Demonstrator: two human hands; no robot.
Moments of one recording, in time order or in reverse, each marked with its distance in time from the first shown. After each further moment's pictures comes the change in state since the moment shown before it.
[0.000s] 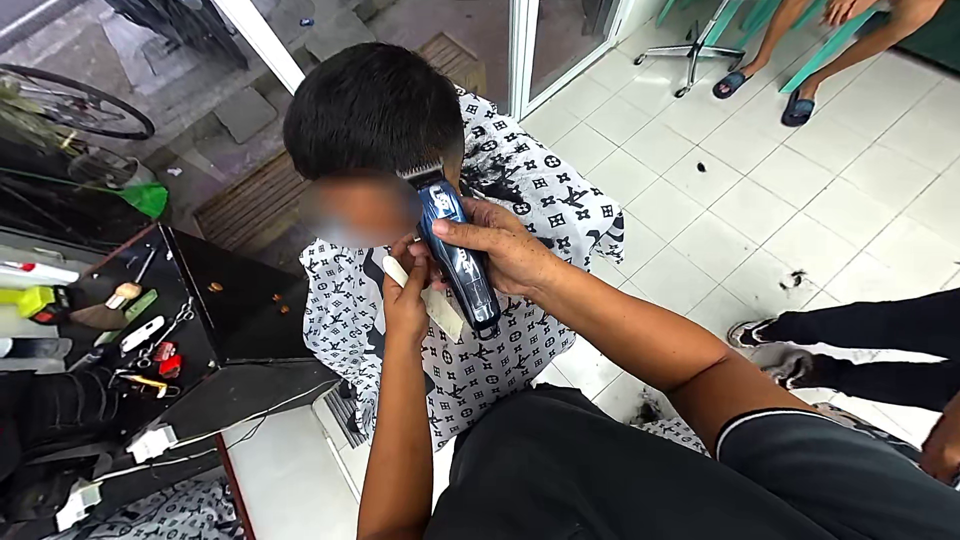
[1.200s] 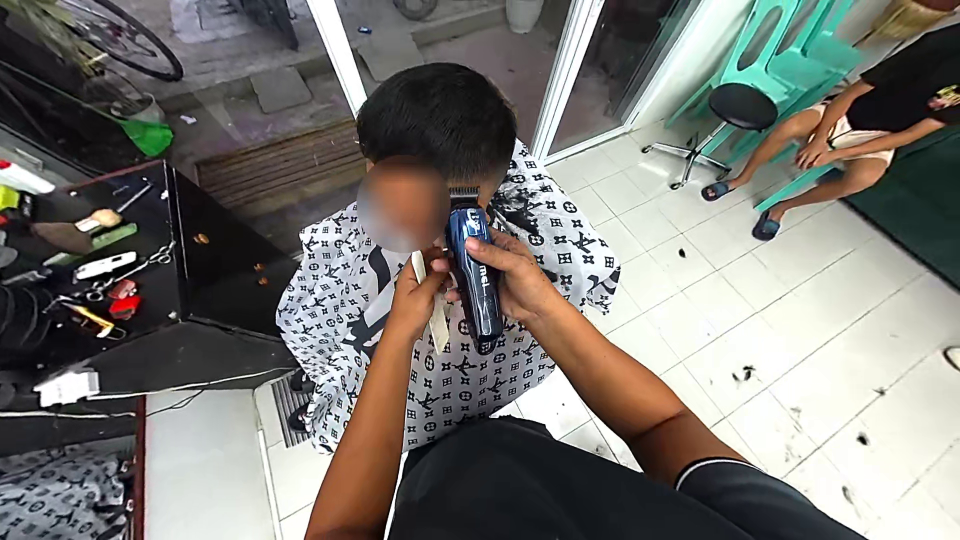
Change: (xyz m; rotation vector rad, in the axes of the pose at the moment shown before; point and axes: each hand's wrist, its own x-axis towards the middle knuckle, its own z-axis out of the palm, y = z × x) left_hand -0.004 0.004 0.000 0.061 0.020 -0.047; right_hand -0.003 0.019 -0.001 0.056 -0.021 0.070
